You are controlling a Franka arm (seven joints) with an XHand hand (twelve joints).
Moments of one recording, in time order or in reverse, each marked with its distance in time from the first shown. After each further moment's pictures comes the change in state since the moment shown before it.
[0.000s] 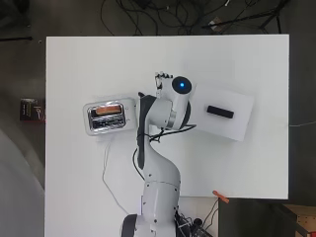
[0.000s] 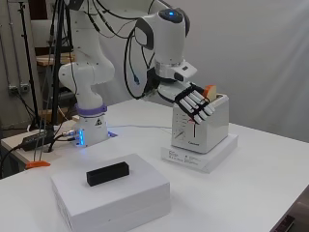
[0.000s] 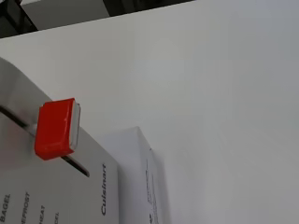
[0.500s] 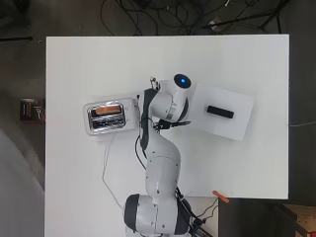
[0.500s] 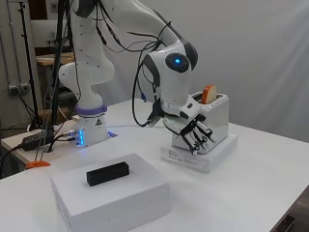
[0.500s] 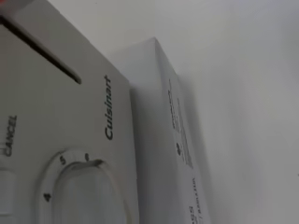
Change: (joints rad) arm -0.003 0.206 0.012 -0.013 0.123 0.053 -0.099
